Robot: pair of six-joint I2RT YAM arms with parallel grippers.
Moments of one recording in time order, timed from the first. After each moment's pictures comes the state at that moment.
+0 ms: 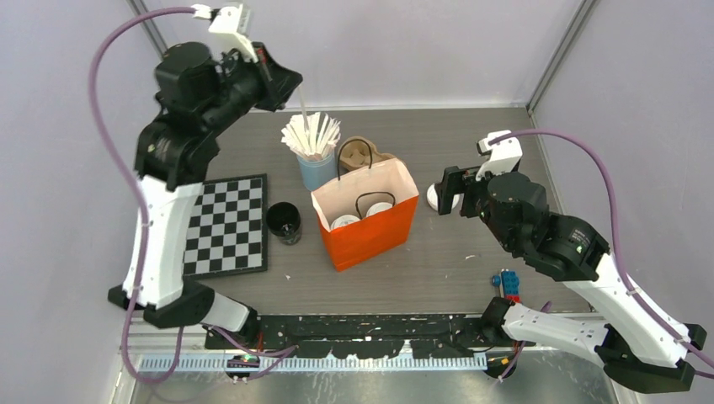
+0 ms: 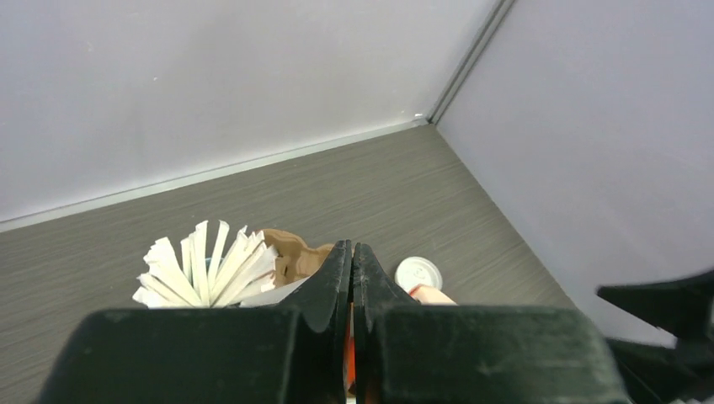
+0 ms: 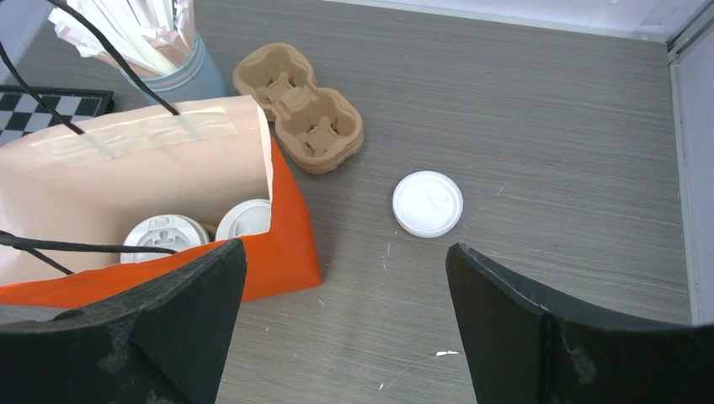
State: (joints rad) left arm -0.43 1.49 2.22 -0.81 0.13 -0.27; right arm 0.89 0.86 1.32 -0.84 0.62 0.30
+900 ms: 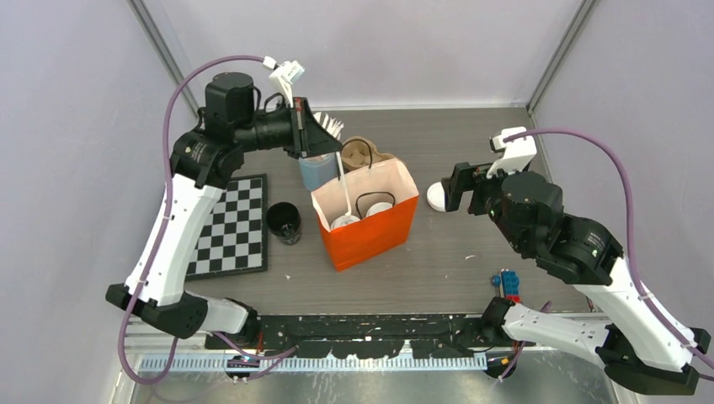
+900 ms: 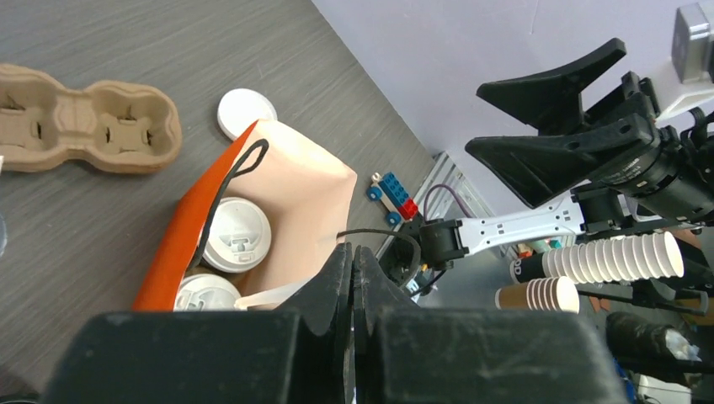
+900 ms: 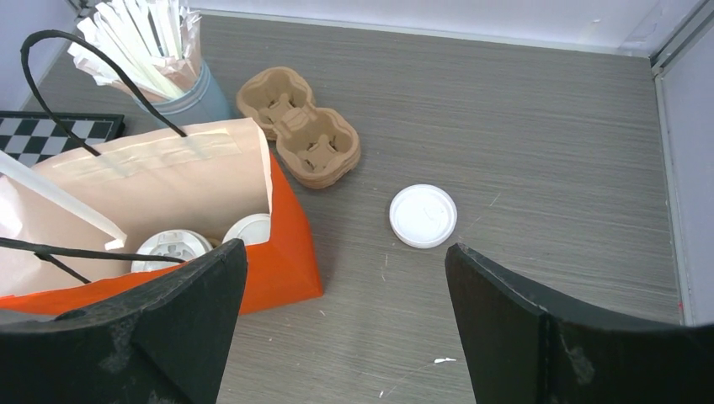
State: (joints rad) left arm -0.43 1.36 1.85 -0.83 0.67 -0.42; right arm 0.89 0.86 1.38 -0.86 0.63 0.29
